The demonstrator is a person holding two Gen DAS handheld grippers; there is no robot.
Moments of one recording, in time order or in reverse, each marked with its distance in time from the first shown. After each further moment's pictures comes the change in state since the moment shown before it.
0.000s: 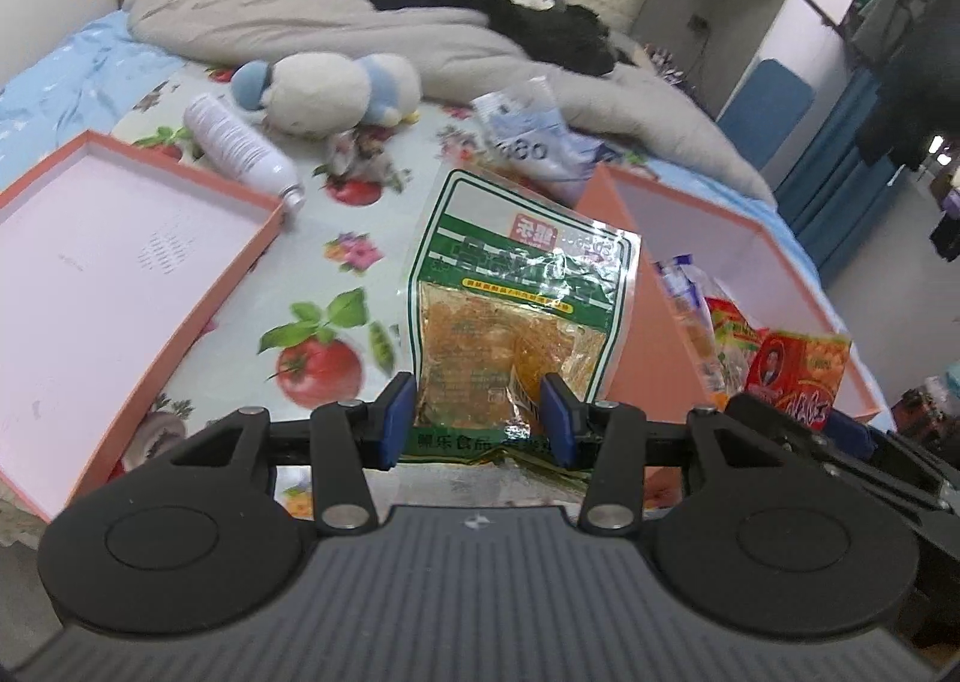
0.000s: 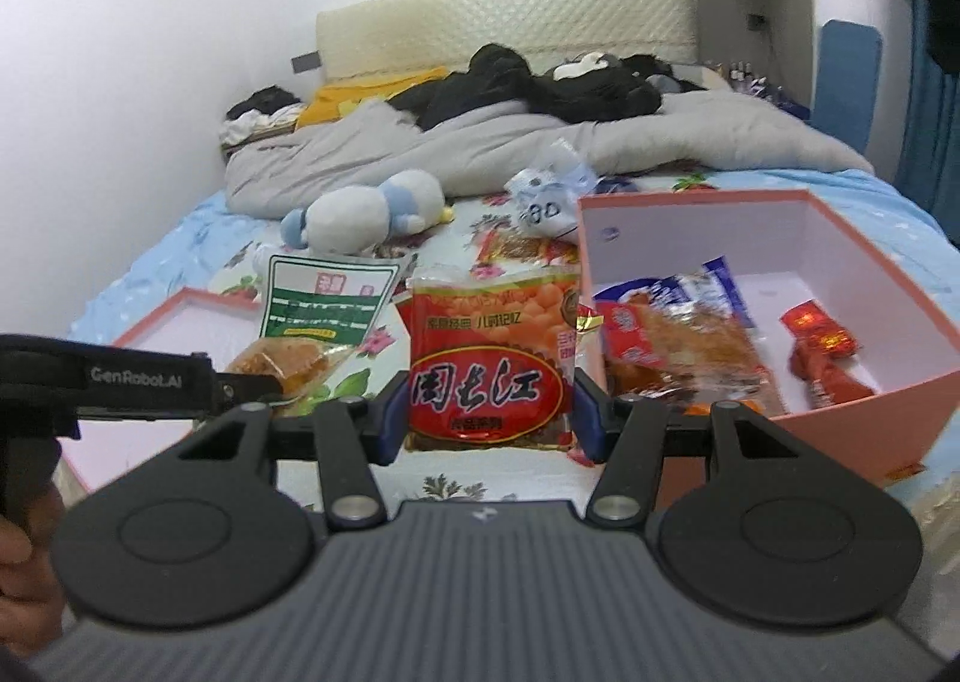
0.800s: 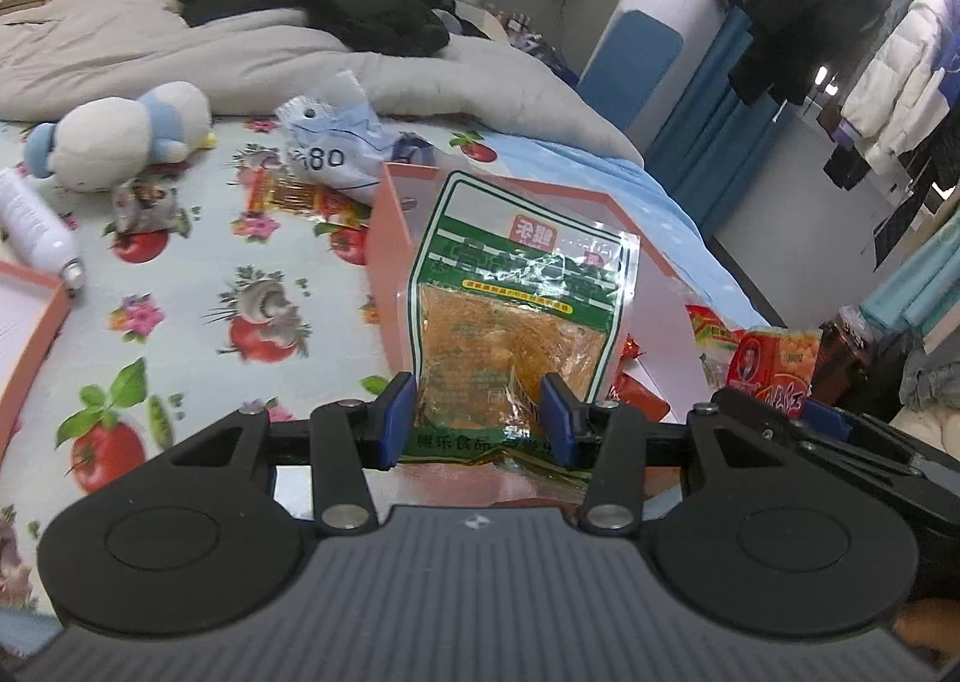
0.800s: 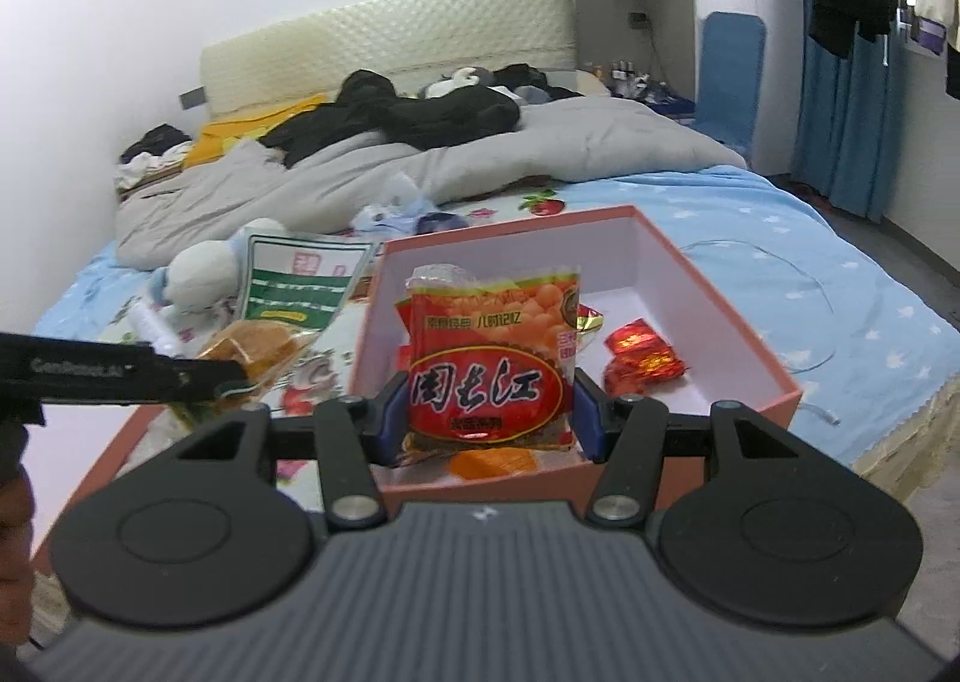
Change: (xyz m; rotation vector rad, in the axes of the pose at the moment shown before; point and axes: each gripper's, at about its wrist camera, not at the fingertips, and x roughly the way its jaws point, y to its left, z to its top) left arm 0.057 -0.126 0.037 0.162 0.059 -0.220; right arm -0.008 -0.116 0.028 0.102 -0.002 -0.178
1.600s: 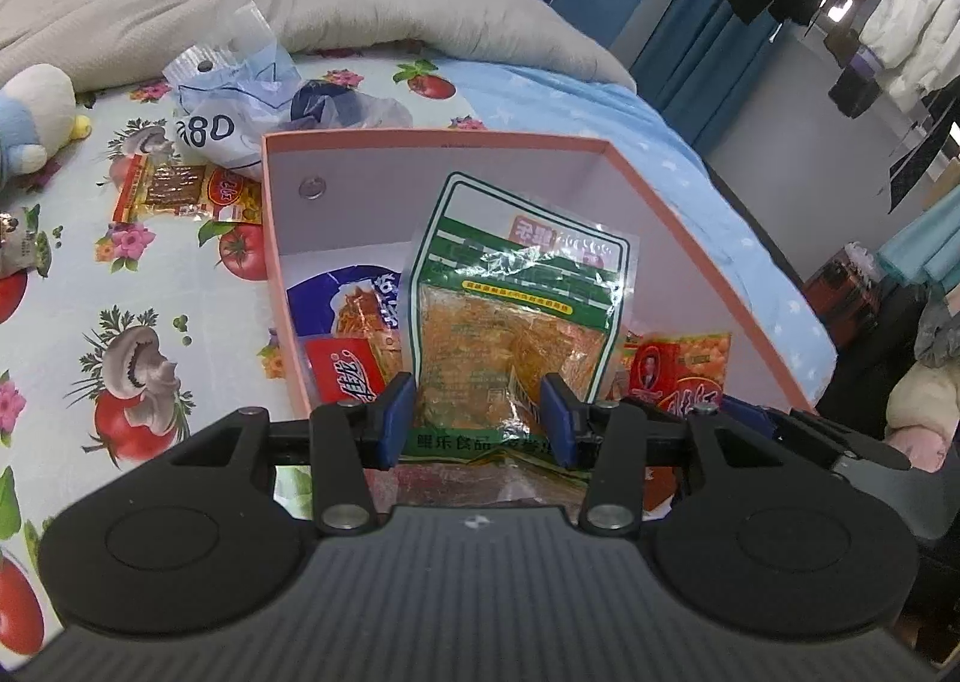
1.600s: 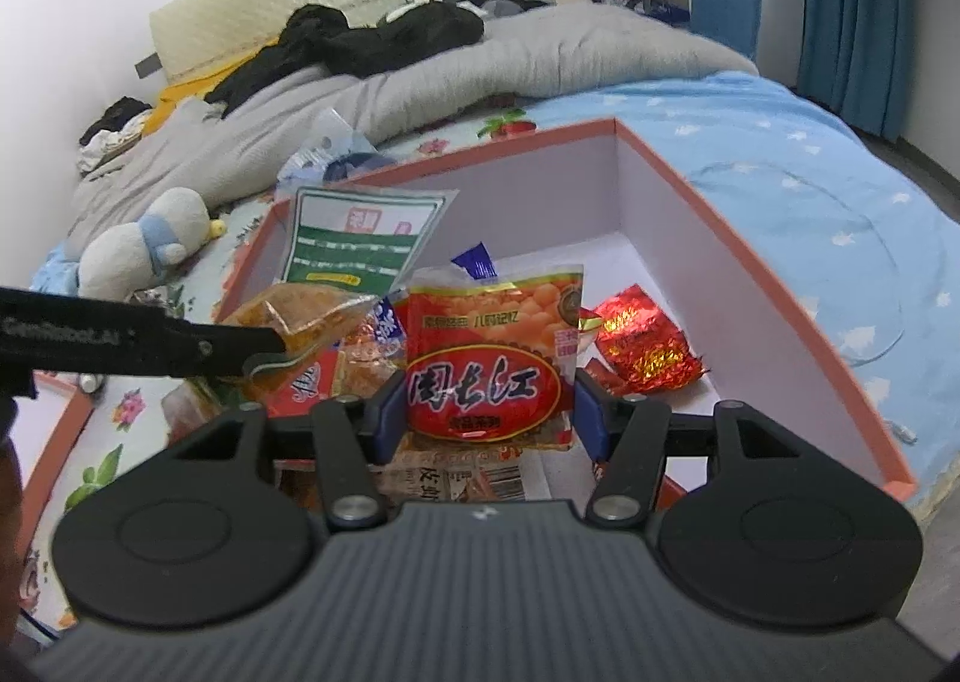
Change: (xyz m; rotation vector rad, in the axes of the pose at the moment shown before) left arm 0.179 -0.024 0.064 0.067 0.172 -0.033; right arm 0.145 -0.054 0.012 0.079 0.166 0.017
